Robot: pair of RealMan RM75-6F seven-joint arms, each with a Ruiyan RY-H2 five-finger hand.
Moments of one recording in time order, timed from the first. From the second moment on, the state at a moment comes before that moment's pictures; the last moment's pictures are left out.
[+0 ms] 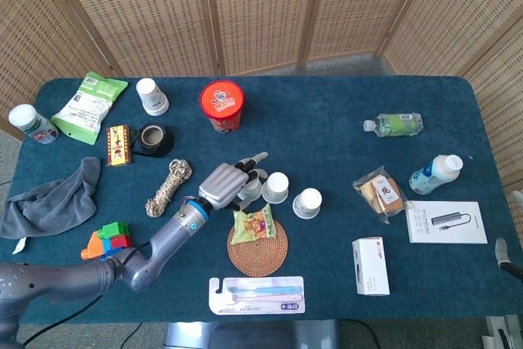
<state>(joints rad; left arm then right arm) -0.93 -1.71 -0.21 -1.32 1.22 0.83 0.14 -0.01 -0.83 0.10 -1.87 -1.36 1.48 0.15</state>
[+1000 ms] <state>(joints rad) -0.67 -1.12 -0.12 -1.80 1.42 1.10 0.01 0.14 -0.82 0.10 -1.98 -1.42 1.28 0.00</state>
